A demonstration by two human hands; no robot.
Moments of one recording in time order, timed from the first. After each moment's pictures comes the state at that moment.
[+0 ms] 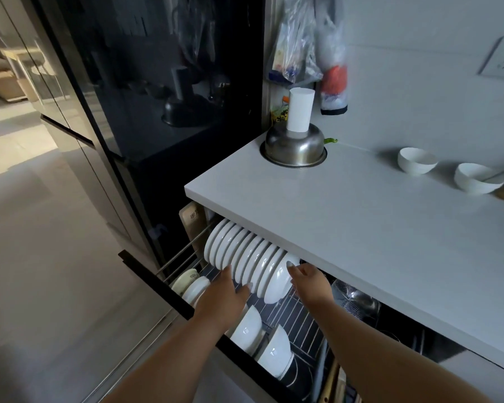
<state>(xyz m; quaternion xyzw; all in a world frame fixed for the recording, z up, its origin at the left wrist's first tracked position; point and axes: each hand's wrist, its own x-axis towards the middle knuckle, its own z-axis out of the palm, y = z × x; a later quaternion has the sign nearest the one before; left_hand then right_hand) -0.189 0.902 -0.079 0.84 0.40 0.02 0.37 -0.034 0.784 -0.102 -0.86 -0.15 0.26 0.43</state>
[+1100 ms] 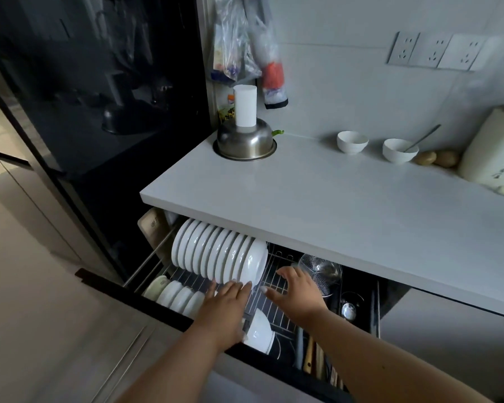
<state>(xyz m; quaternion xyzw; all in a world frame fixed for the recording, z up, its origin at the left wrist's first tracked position) -0.198 0.867 -0.095 0.99 0.08 -0.13 0.06 -0.086 0.718 -0.093 -0.93 -0.28 0.13 0.22</state>
